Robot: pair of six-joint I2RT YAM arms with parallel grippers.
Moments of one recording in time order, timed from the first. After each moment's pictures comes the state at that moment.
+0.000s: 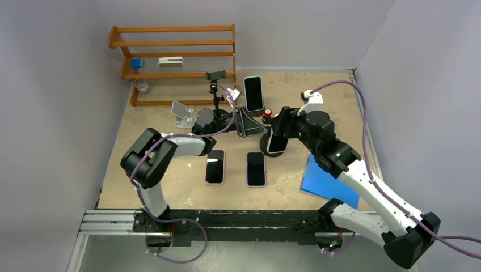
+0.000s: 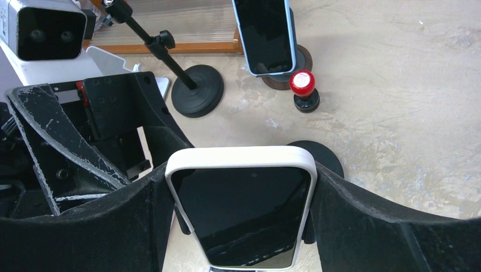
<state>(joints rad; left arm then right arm) -0.60 1.80 0.86 1.22 0.83 -1.14 0.62 0.95 0.91 -0.29 0.22 0.44</state>
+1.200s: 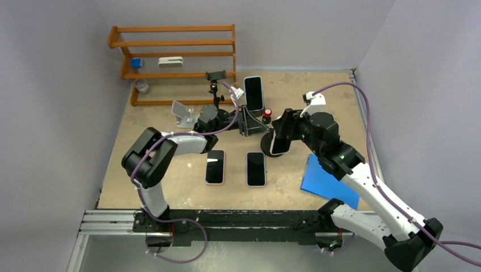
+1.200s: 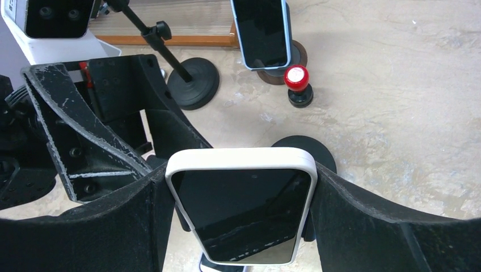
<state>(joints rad) -0.61 1.80 0.92 1.10 0.84 -1.05 0.60 0.91 0.91 -0.33 0.18 0.41</state>
